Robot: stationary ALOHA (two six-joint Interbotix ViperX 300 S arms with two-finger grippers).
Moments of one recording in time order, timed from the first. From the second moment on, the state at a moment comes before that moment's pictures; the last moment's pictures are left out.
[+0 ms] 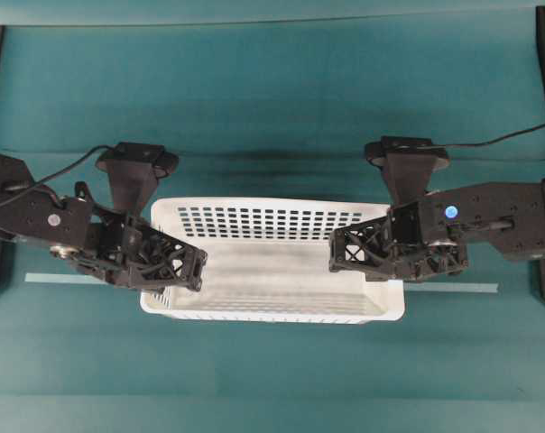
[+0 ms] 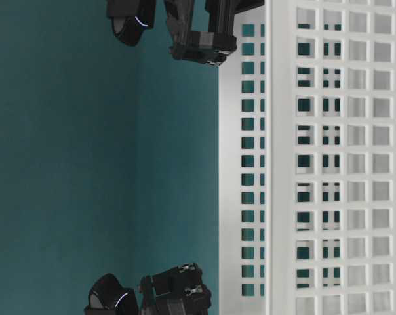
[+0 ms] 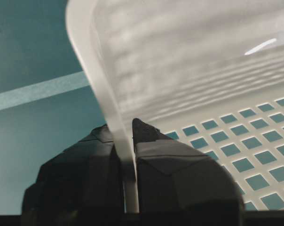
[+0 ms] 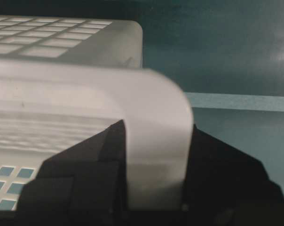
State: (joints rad) left arm -0.09 -0.11 0.64 0.02 0.64 -1.45; right arm 0.04 0.00 0.59 0.01 0.85 1.58
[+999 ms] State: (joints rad) left arm -0.10 -0.11 0.67 0.02 0.59 -1.51; right arm 0.05 0.01 0.62 0.01 0.76 1.58
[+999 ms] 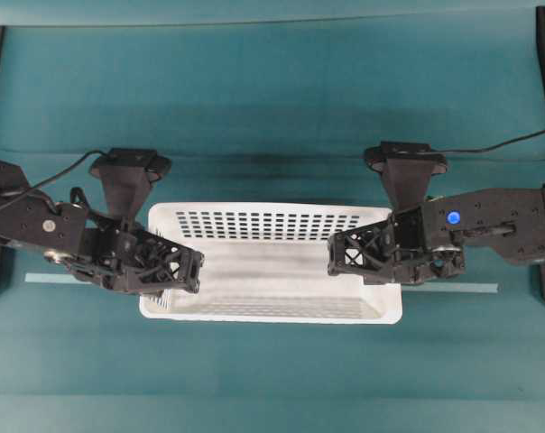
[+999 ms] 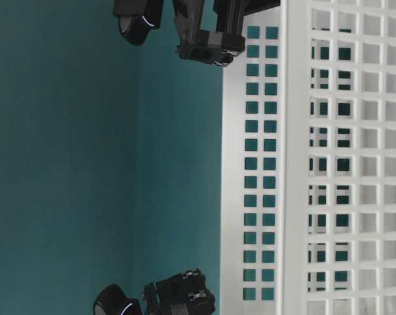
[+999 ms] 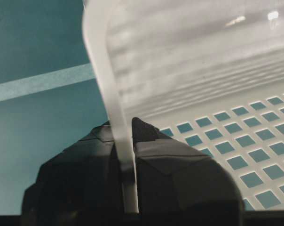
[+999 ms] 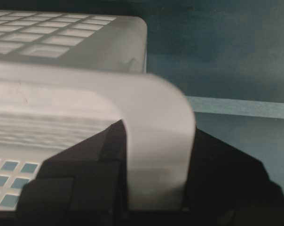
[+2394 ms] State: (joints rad) left arm -0.08 -0.28 0.69 0.03 0.65 -1.47; right arm 0.03 -0.12 0.60 -0.01 0.89 1.57
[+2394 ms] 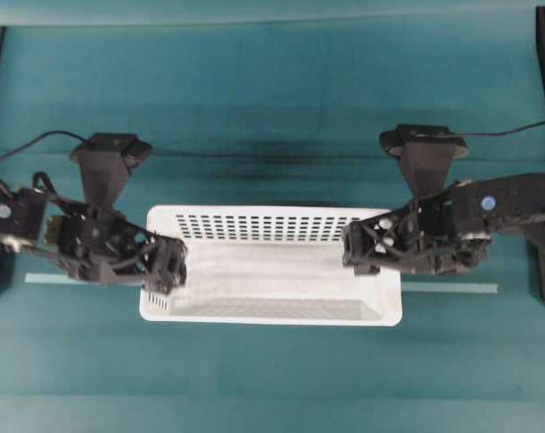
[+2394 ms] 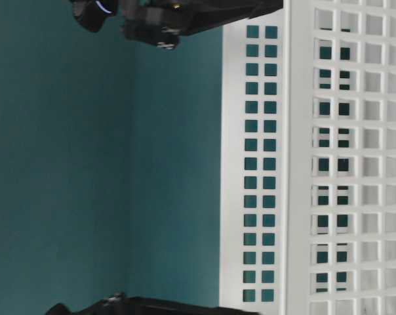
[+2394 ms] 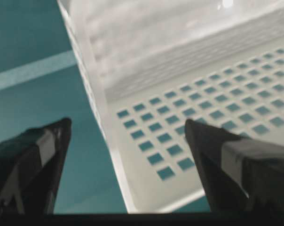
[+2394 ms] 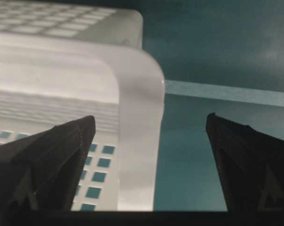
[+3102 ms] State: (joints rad) left arm -0.04 -0.70 0.72 0.03 0.62 -1.28; right arm 0.02 -0.50 0.61 -0.24 0.63 1.47
